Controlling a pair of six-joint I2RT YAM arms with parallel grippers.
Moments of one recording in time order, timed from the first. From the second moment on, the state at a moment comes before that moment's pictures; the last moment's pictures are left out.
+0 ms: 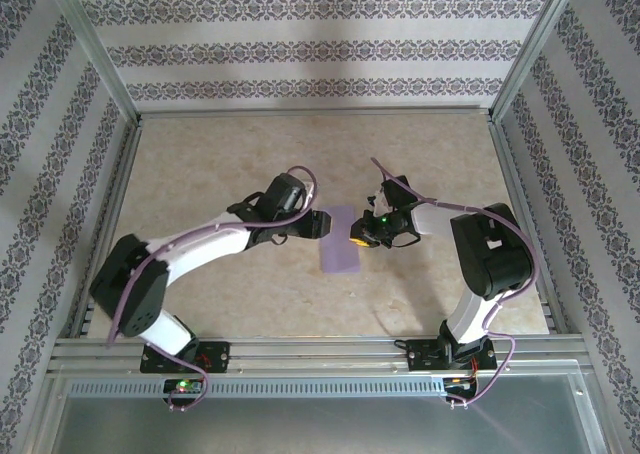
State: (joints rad) left arm -0.70 1.53 1.00 -0.25 0.18 -0.49; right arm 0.32 1.74 0.85 -0.26 -0.67 0.67
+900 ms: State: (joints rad) left arm -1.11 1.85 1.24 -0.43 -0.32 -0.24; right arm 0.32 1.69 0.88 -0.37 -0.67 0.71
